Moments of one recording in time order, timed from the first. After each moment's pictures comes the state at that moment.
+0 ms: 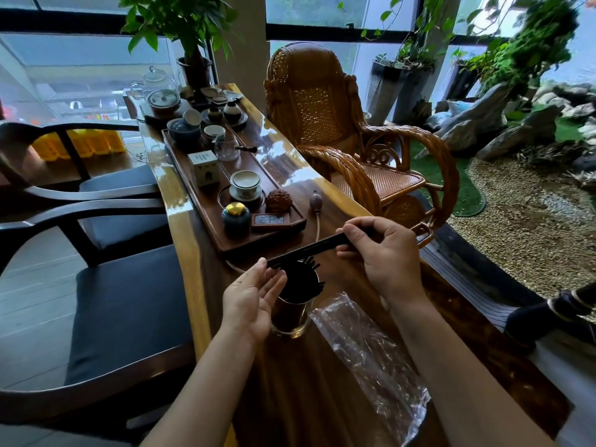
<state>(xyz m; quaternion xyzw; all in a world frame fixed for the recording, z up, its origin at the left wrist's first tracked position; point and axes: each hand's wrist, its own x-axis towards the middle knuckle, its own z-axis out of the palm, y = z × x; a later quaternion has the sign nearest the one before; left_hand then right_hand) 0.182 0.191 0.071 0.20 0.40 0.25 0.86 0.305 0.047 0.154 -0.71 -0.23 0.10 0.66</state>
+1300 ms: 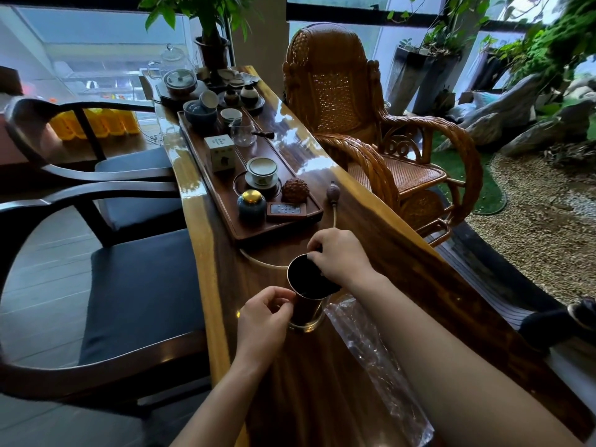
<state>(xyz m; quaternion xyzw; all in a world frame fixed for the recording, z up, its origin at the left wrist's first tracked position) 0.146 0.180 0.020 0.72 0.35 0.21 0.56 0.319 0.130 0.092 -0.89 -0.40 0.09 0.21</state>
